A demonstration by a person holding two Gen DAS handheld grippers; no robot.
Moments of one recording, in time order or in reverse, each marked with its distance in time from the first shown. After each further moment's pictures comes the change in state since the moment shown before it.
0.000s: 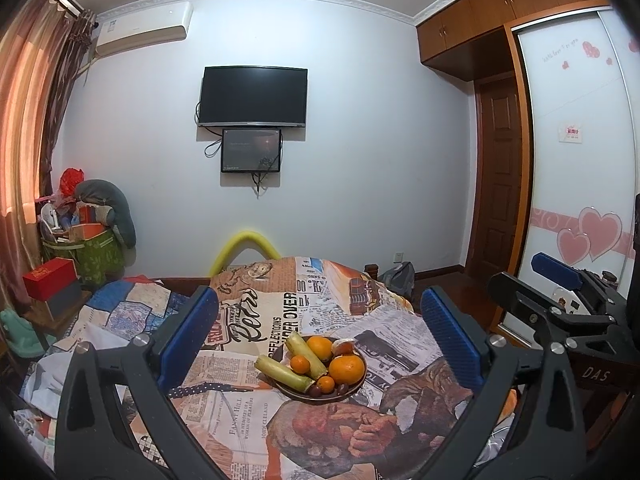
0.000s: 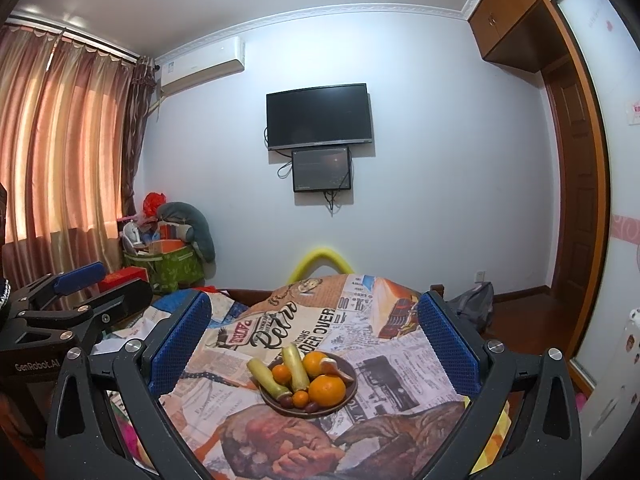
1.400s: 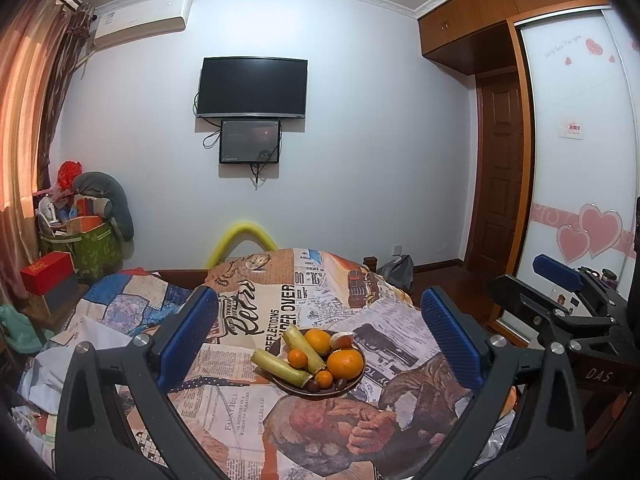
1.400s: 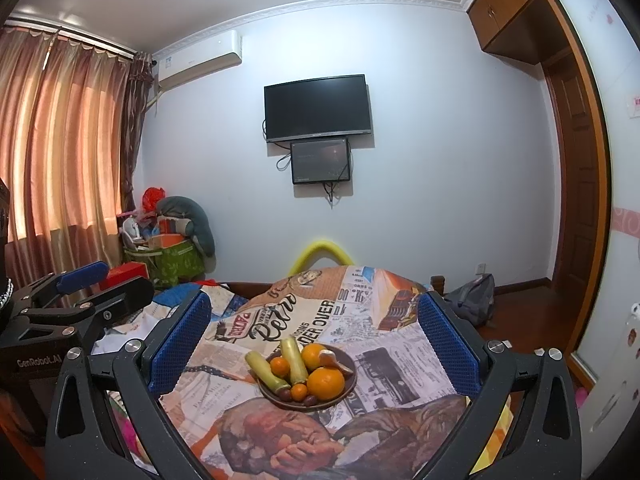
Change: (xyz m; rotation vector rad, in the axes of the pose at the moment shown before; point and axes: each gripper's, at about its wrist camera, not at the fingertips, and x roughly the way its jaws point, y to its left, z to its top) left arm 0.012 0.002 -0.004 -0.007 0.033 -0.008; right arm 0.006 -0.001 -0.002 0.009 0.032 0.000
